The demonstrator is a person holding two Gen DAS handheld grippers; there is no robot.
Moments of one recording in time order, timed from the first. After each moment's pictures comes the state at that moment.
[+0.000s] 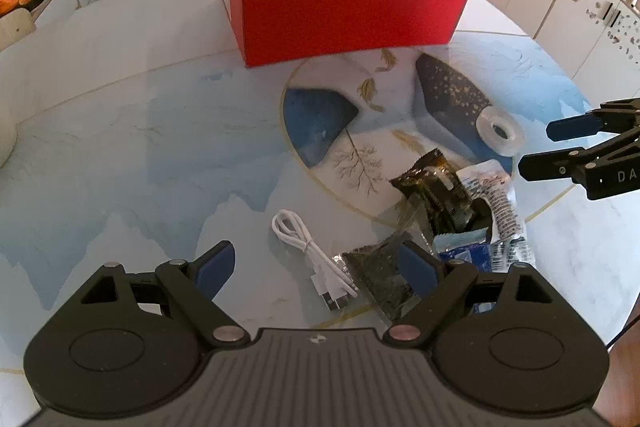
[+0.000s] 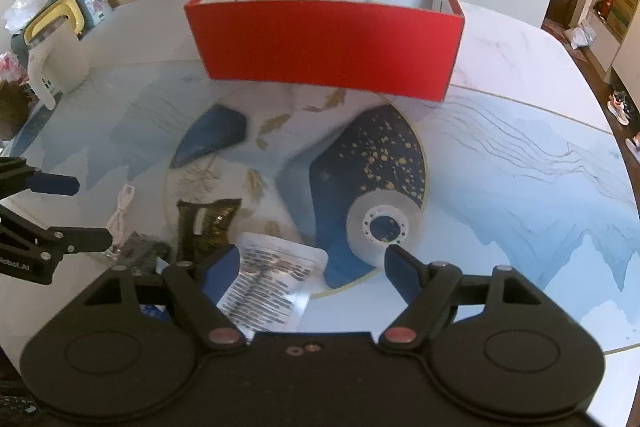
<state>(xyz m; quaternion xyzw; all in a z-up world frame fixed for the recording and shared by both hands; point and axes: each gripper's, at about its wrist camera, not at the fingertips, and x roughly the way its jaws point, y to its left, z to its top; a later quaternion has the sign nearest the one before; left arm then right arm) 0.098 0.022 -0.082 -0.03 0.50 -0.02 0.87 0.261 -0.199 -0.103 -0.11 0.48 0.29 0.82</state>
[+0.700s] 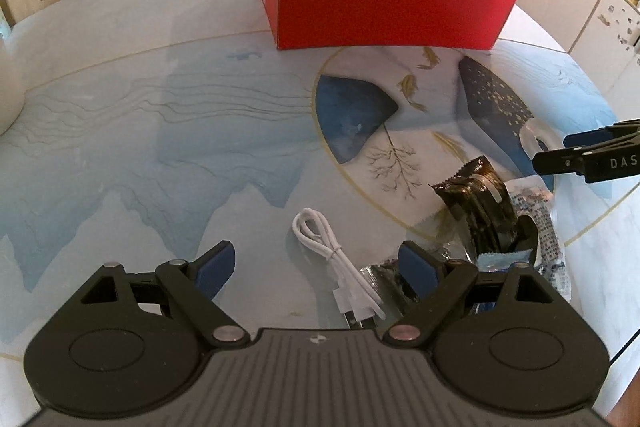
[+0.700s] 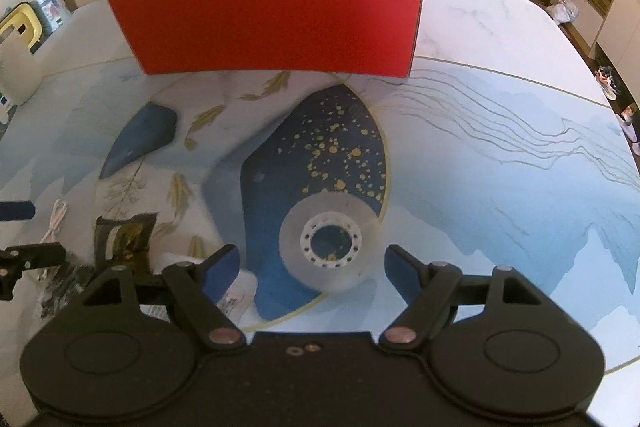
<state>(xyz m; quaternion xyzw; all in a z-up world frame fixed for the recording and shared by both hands) 0.110 0.030 -0.111 -0.06 0.49 0.03 0.87 0.310 -0.207 -0.143 -0.10 0.50 0.26 0.82</state>
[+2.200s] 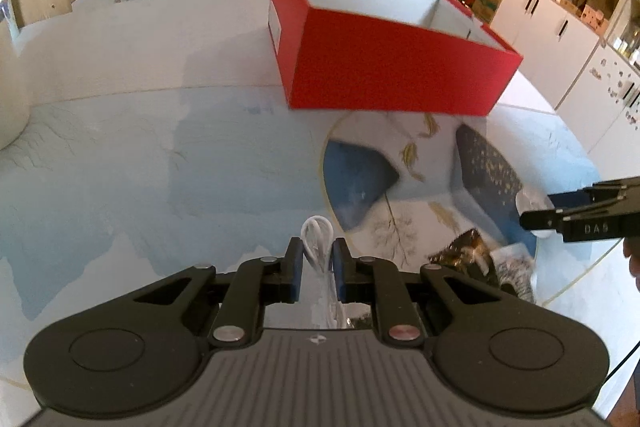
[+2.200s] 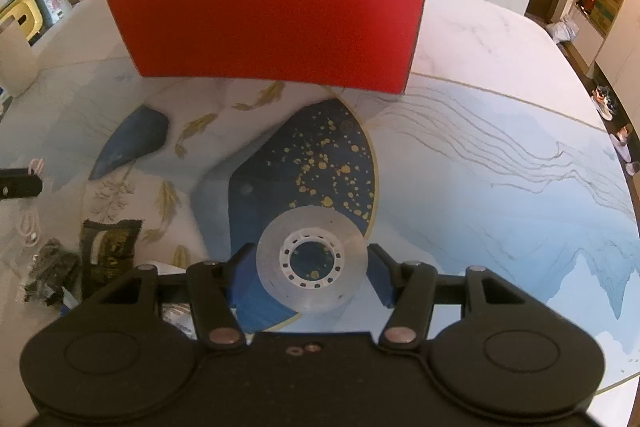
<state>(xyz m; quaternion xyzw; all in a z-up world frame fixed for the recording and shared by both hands) 0.117 0.053 -0.086 -0.11 0.43 0.02 0.90 0.317 -0.206 -0.136 -0.12 0.48 0.26 0.83</state>
